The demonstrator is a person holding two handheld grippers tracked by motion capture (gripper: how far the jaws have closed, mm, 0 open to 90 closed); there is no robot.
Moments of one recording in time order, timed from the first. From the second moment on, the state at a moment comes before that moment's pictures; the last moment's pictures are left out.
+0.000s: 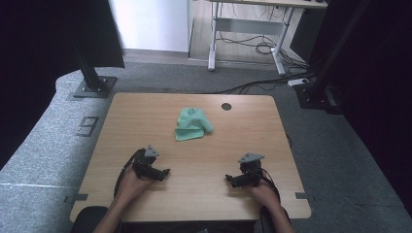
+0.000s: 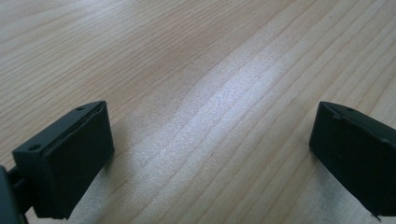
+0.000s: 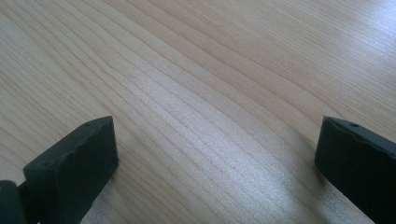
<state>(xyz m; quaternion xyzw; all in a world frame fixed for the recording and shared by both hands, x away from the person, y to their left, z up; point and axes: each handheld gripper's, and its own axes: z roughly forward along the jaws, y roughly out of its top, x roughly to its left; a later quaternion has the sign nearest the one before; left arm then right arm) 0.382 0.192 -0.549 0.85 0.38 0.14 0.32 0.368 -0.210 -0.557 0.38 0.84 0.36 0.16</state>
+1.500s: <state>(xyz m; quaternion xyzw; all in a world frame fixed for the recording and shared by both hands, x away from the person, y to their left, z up) 0.389 0.188 -0.541 0.85 0.40 0.14 0.32 0.368 -0.210 -0.557 0.38 0.84 0.36 0.16</state>
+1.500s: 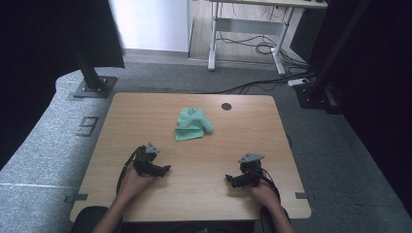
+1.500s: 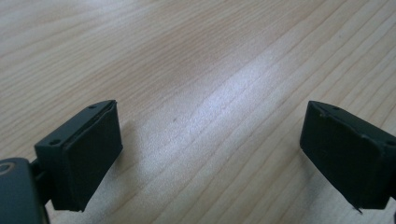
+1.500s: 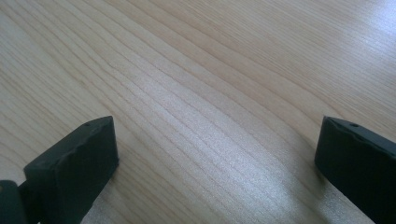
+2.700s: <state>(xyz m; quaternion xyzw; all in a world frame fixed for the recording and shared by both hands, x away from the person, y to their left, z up) 0.432 0.166 -0.514 0.84 0.37 0.13 0.37 0.368 -0.210 -0.557 0.38 0.84 0.36 0.16</state>
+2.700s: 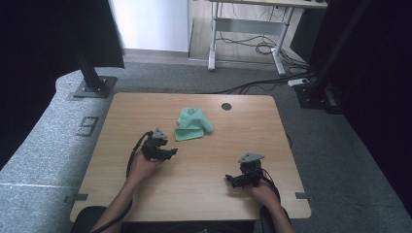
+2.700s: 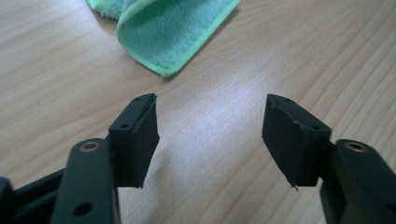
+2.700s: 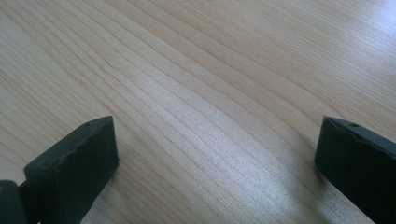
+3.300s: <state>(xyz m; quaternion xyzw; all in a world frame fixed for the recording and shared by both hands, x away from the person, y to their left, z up) 0.463 0.144 -0.505 0.84 0.37 0.13 0.38 0.368 -0.210 -0.557 0.38 0.84 0.36 0.16</state>
